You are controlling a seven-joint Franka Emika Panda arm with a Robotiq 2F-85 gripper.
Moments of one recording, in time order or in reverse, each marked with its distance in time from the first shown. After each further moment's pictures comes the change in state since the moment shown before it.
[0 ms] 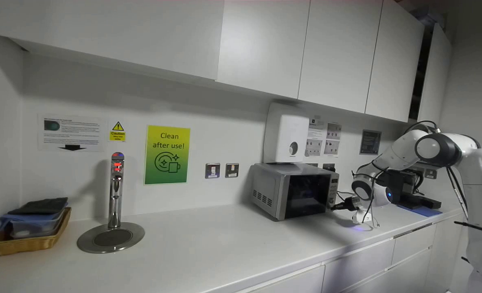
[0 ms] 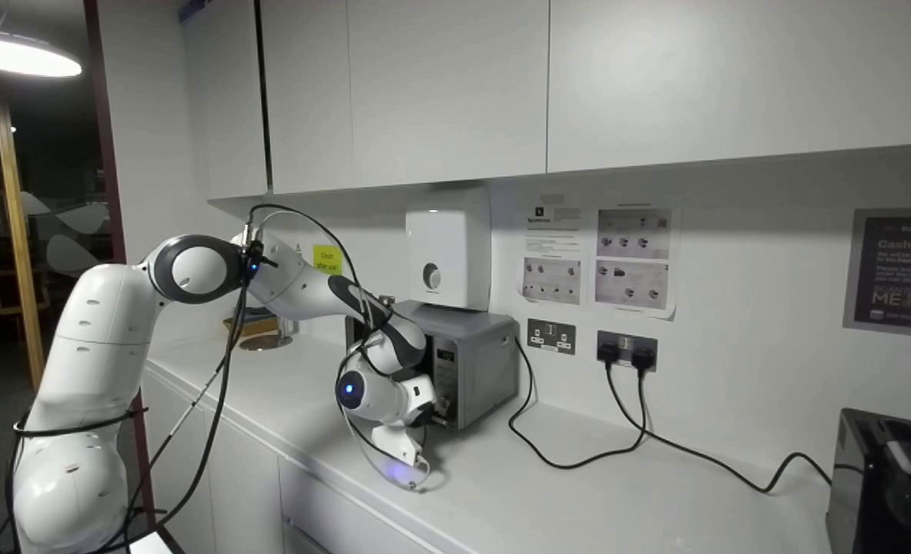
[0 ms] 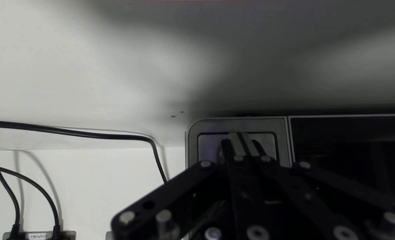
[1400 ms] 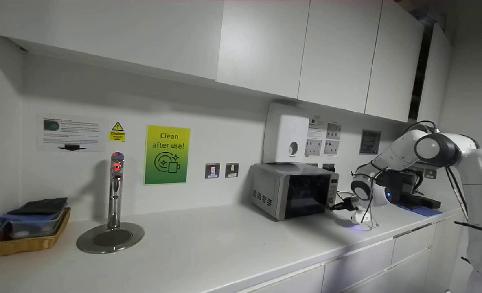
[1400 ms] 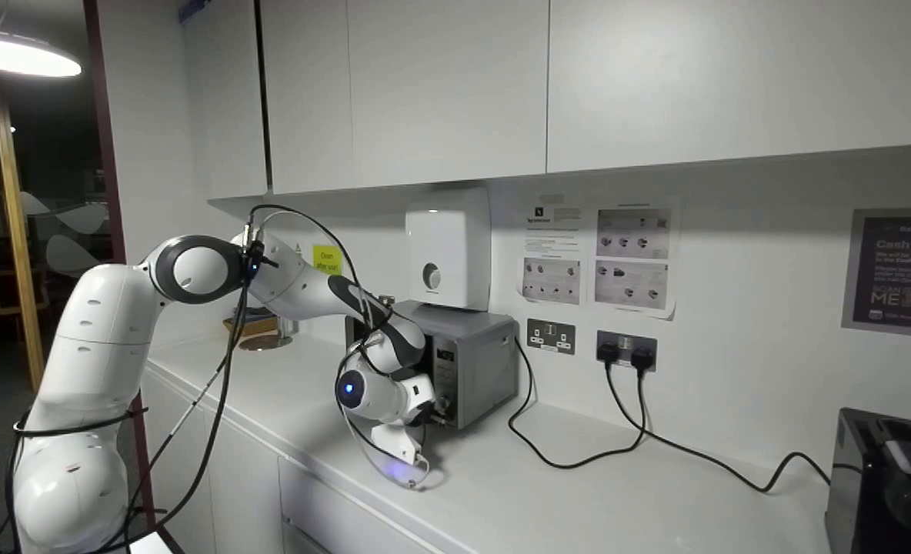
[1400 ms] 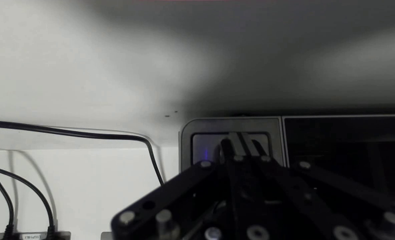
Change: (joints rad) arm 0.010 0.004 0.000 0.004 0.000 0.001 0.000
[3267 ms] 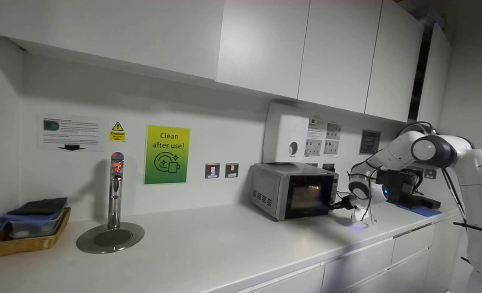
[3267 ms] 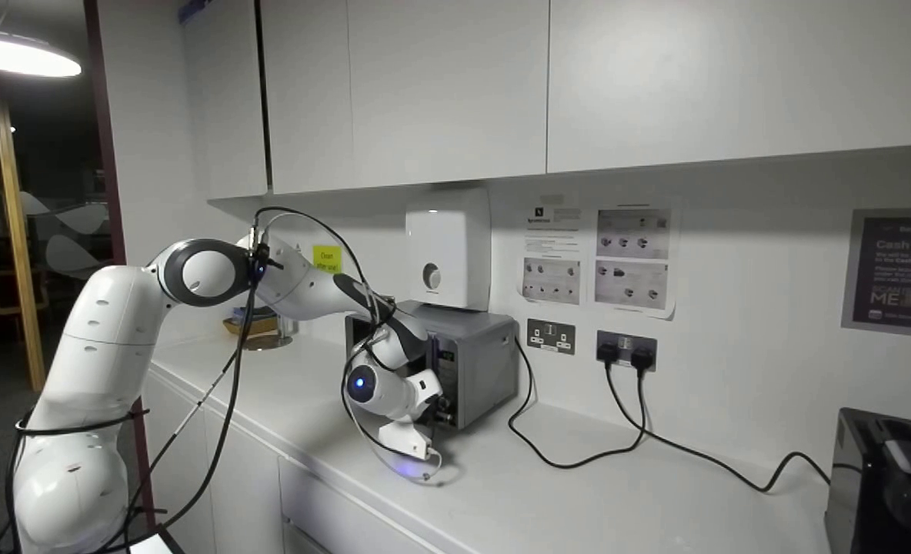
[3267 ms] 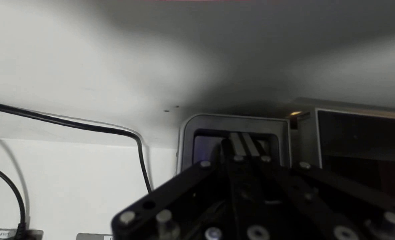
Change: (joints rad) arm 0.003 0.035 0.003 0.048 -0.142 0.021 0.040
